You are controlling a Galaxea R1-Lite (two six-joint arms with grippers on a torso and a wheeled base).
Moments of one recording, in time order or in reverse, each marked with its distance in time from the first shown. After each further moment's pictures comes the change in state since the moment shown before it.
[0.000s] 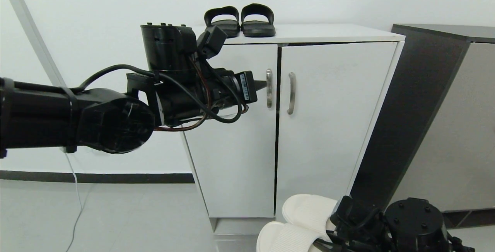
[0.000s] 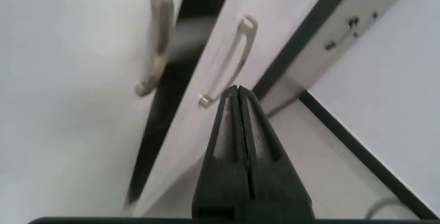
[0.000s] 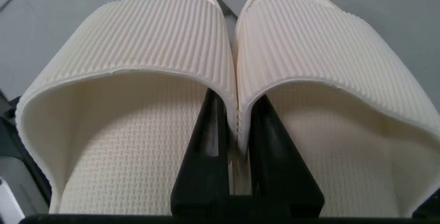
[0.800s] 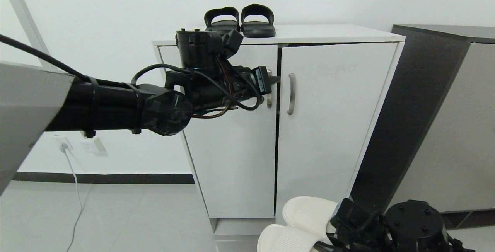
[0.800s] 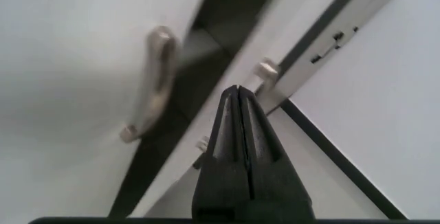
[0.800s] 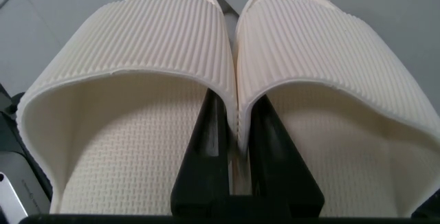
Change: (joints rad) left arm 0.022 0.190 -0.231 0.003 -0.087 -0.076; right arm 0.009 0.000 0.008 0.001 0.002 0.000
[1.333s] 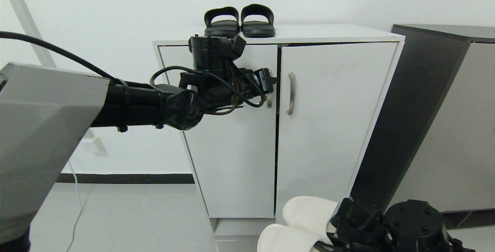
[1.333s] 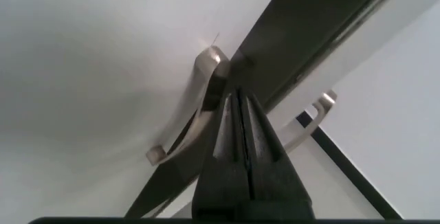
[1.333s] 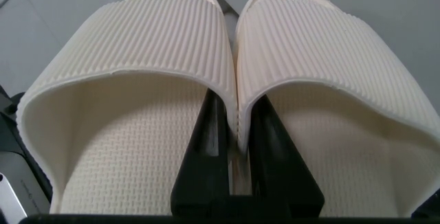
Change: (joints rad) left arm 0.015 0.098 -0.131 0.050 0.057 -0.012; right arm 0.000 0.000 0.000 0.000 0.000 0.000
